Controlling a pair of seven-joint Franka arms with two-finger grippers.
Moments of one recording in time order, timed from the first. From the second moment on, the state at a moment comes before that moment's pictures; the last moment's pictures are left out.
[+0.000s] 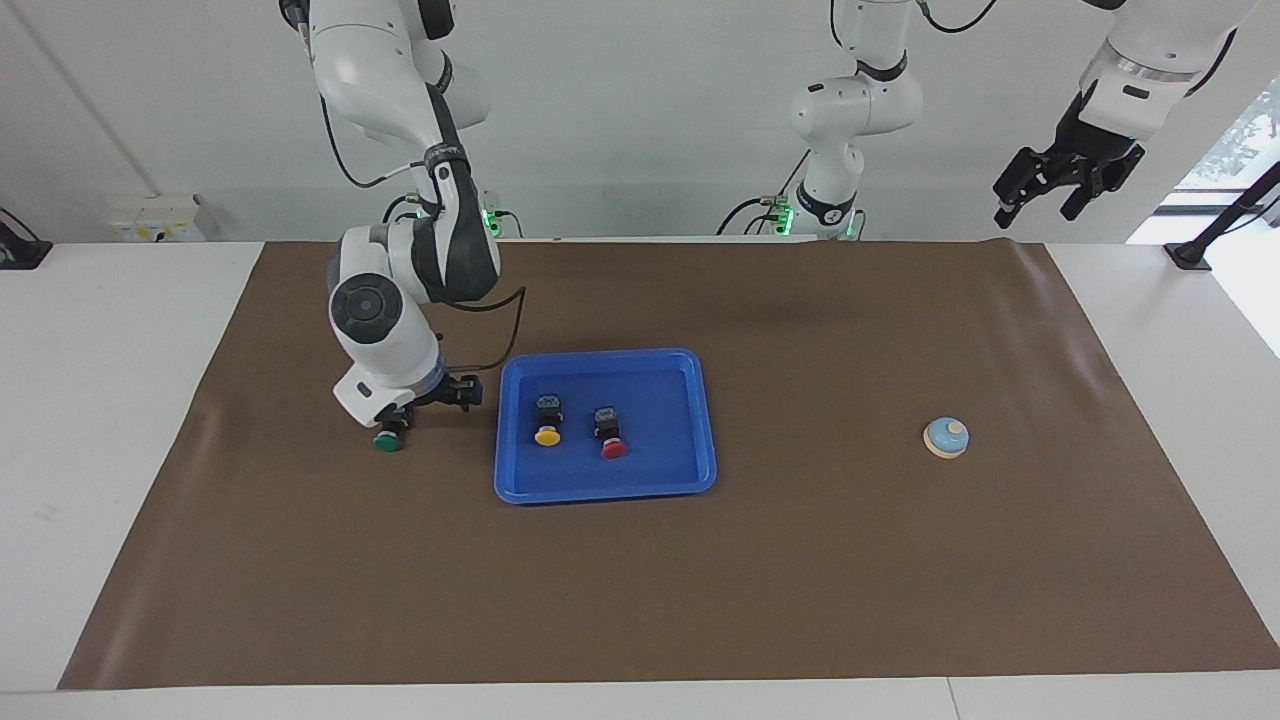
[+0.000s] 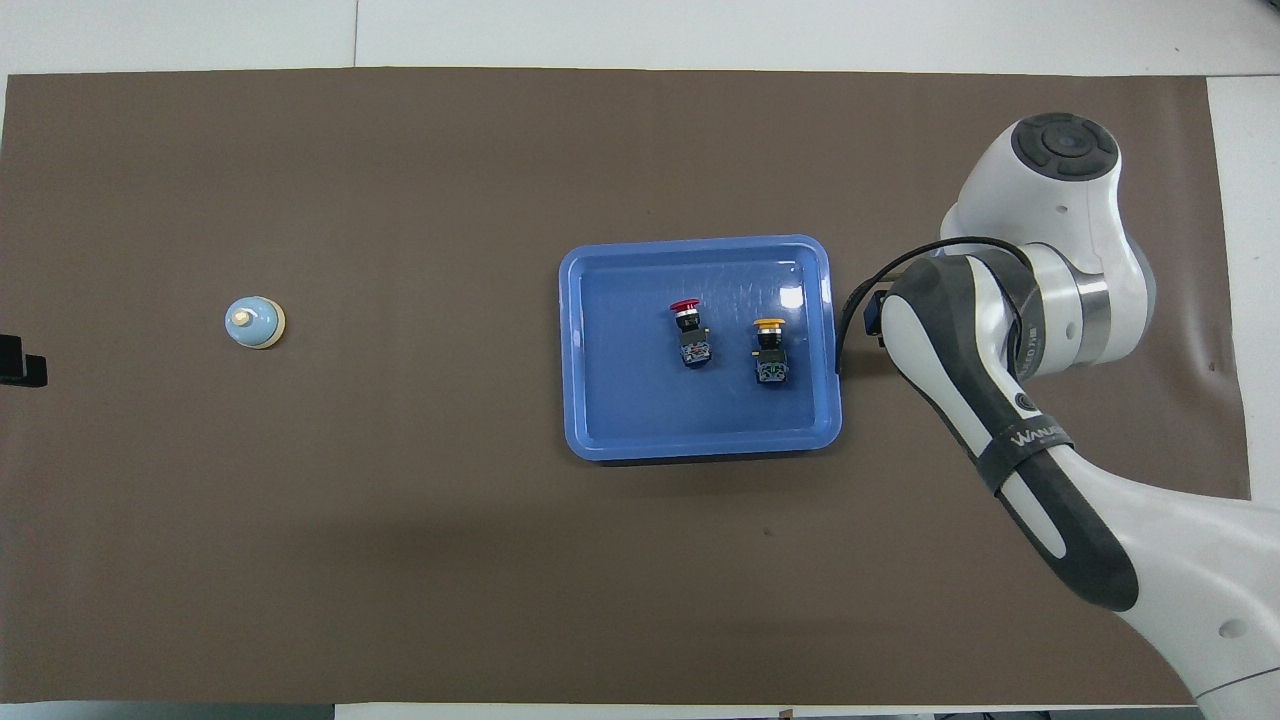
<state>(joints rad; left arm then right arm) 0.10 -0.18 -0.05 -1.69 -0.02 1.52 -0.03 0.23 0.33 -0.10 -1.81 -0.01 1.87 0.14</state>
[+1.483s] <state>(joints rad) 0.10 -0.18 -0.05 -1.69 -0.02 1.52 -0.03 0.08 0.31 -0.09 -1.98 0.01 2.09 0.02</state>
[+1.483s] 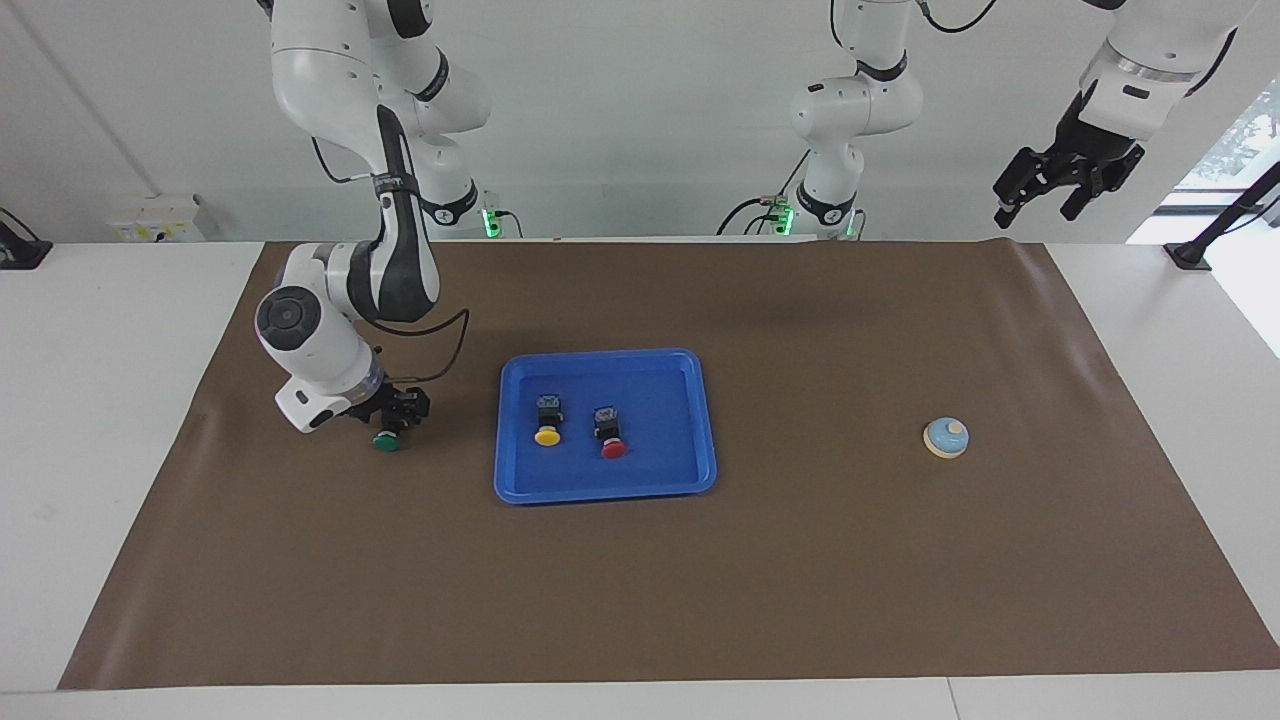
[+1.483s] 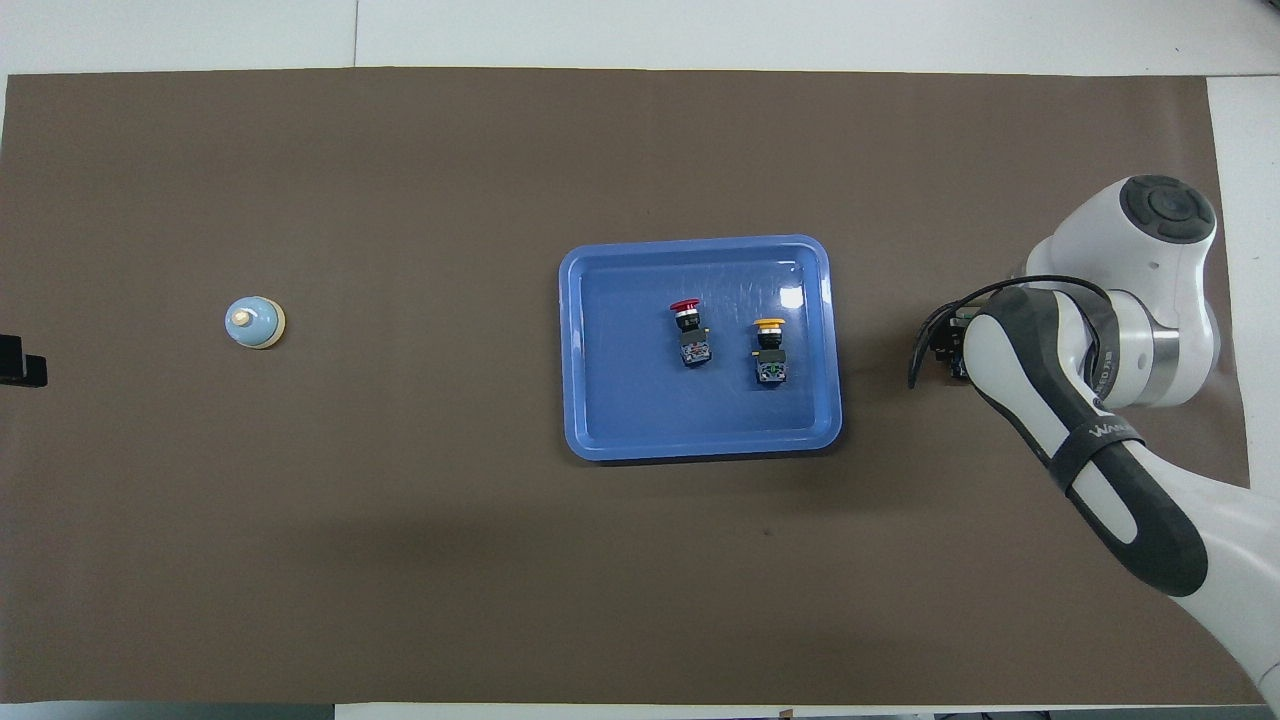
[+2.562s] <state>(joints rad) 0.10 -0.18 -0.05 -1.69 -0.02 1.52 -0.03 0.42 0.30 -0.07 -1.68 0.08 1.88 0.24</state>
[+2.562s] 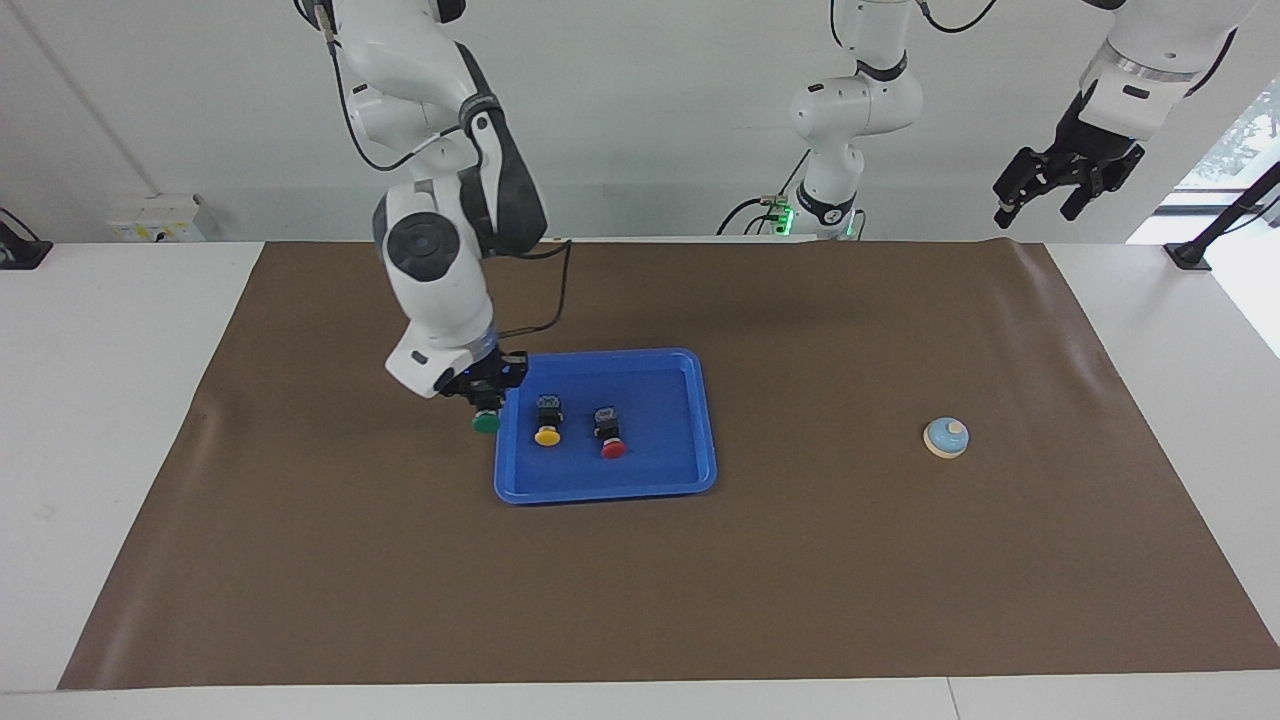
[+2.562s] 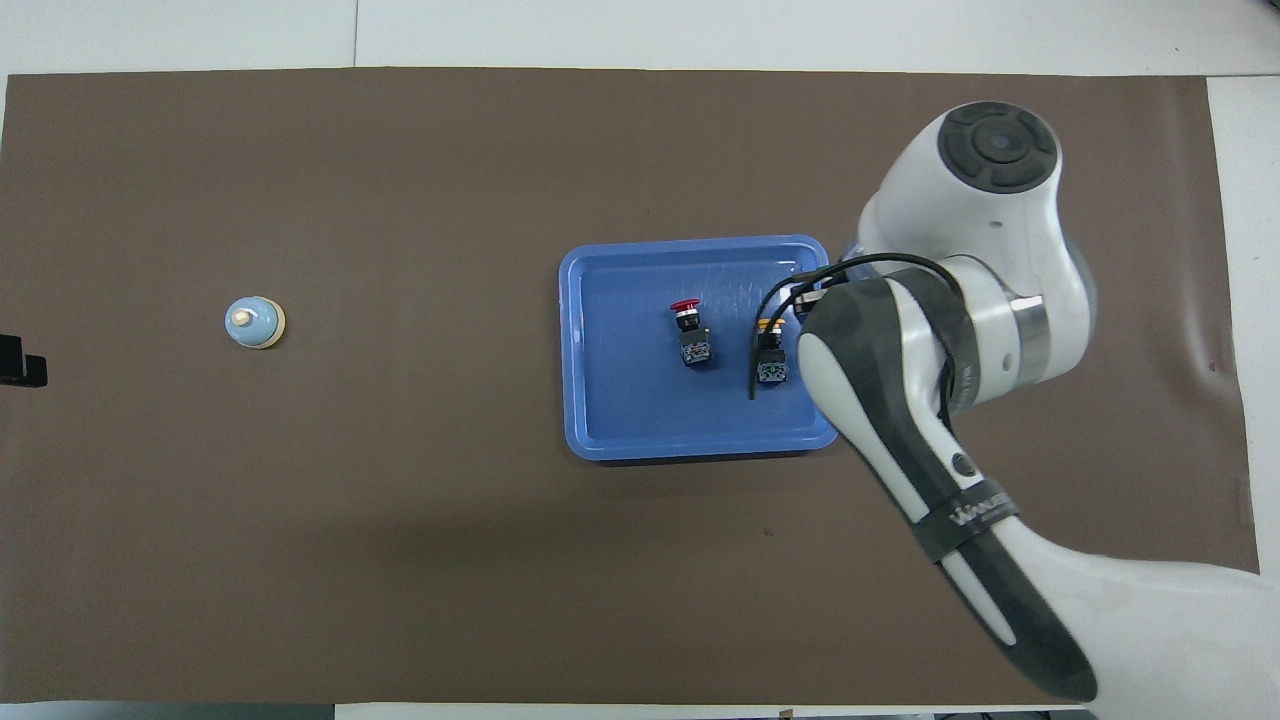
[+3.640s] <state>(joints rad) 0.10 -0.18 -0.05 -1.69 -0.02 1.52 -0.03 0.66 0.59 -0.08 -1.52 0.10 2.07 0.43</state>
